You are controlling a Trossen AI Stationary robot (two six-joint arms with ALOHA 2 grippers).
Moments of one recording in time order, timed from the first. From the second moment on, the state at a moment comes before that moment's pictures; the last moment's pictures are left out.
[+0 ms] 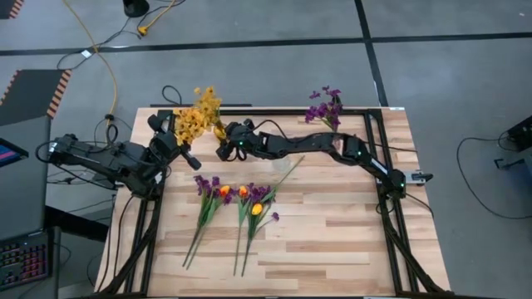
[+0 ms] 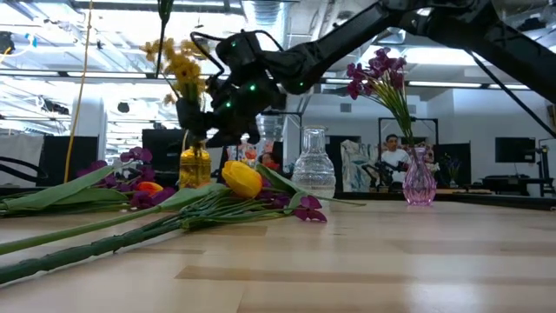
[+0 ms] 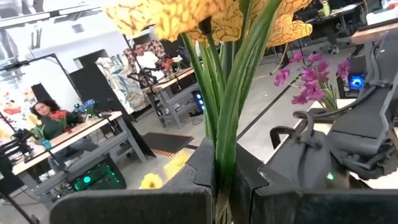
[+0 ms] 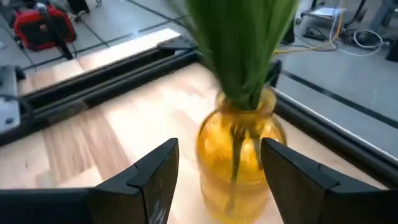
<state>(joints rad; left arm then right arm) -0.27 0.75 0.81 0.00 -1.12 0.40 -0.20 2.39 1.88 0.13 0.39 0.23</state>
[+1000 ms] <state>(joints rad) -0.27 0.75 0.81 -0.01 -1.09 0.38 -0.23 2.41 1.88 0.24 0.39 0.22</state>
